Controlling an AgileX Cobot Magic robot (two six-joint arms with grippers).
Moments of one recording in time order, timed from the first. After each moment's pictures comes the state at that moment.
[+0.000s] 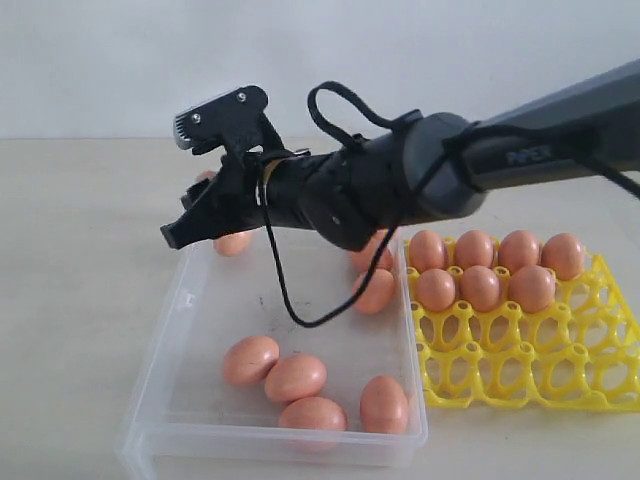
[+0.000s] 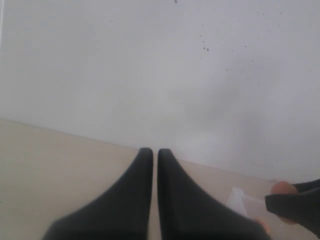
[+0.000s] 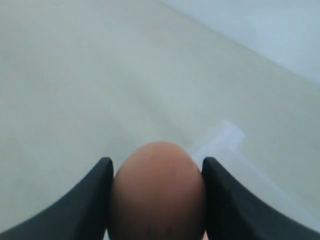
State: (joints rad) left arm 0.10 0.00 0.00 -0.40 0.00 0.18; right arm 0.78 2.06 -1.31 -0.20 -0.23 0.15
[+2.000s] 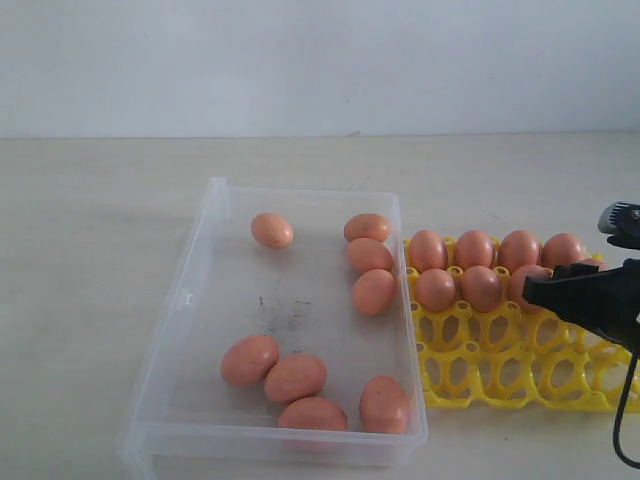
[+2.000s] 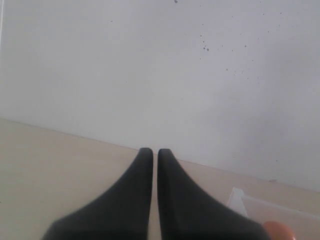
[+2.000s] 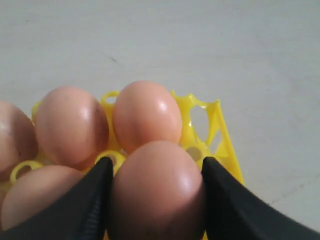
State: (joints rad) left arm 0.10 0.00 0.00 -0.40 0.00 0.18; right arm 0.24 1.75 -0.31 0.31 -0.83 0.05
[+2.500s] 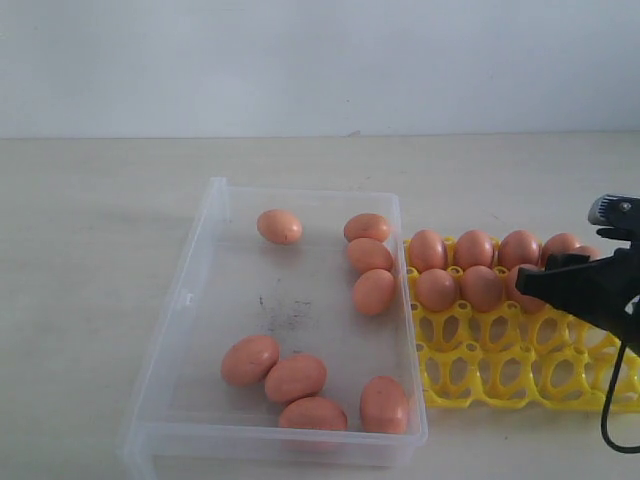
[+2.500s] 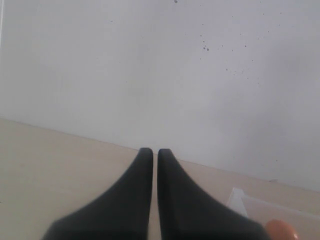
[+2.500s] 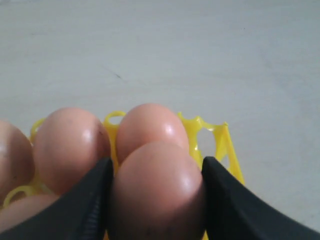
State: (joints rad) left arm 0.10 0.00 0.00 -0.40 0.00 0.18; right arm 0.24 1.80 -0.35 0.30 -0.88 0.04
